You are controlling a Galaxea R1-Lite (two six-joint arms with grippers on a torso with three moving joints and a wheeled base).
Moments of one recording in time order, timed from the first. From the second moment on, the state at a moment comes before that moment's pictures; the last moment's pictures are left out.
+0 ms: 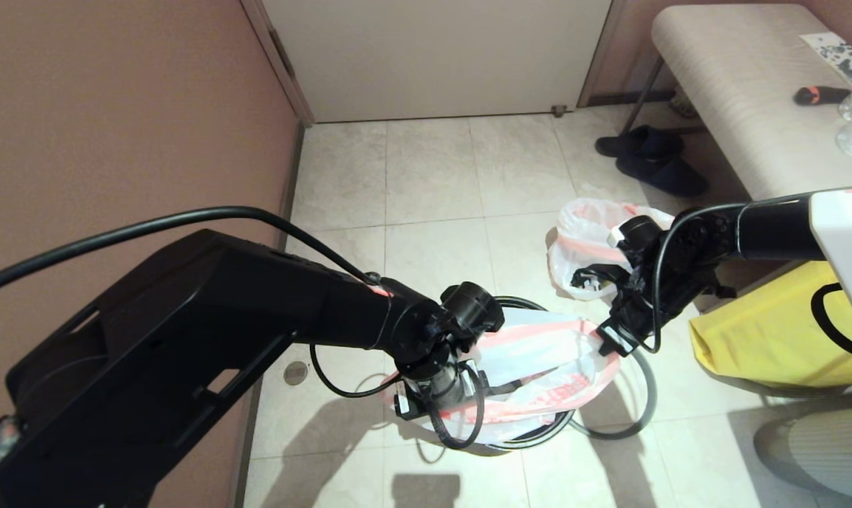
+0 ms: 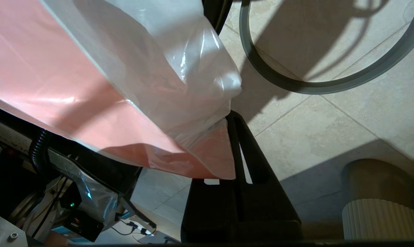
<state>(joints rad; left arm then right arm) -0.76 2.26 -1.59 0.52 0.21 -0.89 0.22 2.25 -1.84 0.79 0.12 -0.40</state>
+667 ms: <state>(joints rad) -0.76 2.28 -1.58 0.52 0.19 -0.89 0.22 2.27 -1.84 0.79 0.12 -0.40</state>
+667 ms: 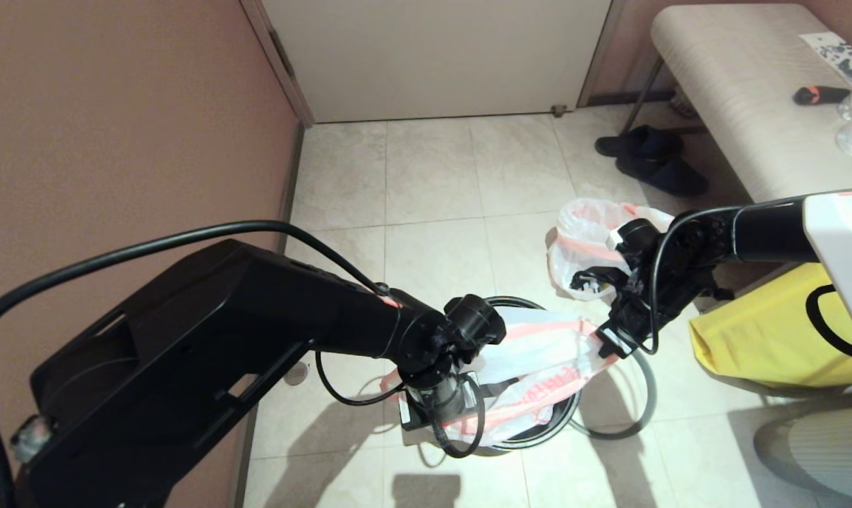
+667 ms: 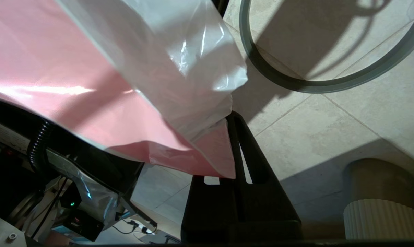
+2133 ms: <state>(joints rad) -0.87 2.29 -1.42 0.57 0.00 -0.91 0.24 2.39 -1.81 0.80 0.12 -0.45</state>
